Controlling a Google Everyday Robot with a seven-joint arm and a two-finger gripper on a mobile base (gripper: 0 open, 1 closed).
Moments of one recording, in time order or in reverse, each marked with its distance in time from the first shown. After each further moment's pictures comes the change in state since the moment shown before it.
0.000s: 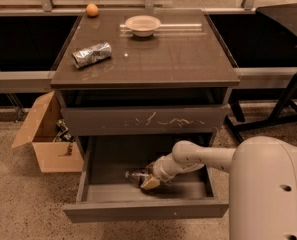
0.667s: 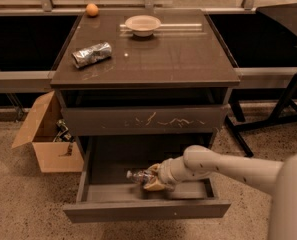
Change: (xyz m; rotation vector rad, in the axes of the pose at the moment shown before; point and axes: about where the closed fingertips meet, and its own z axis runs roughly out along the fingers) arm -0.024 0.031 -0.048 0.046 -0.094 -0.062
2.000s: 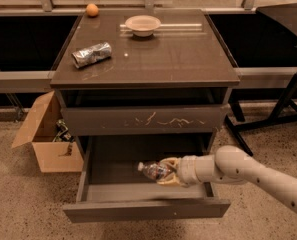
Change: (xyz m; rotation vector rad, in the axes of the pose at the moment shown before) arm -0.025 0.021 -0.110 0.101 -0.173 -0.096
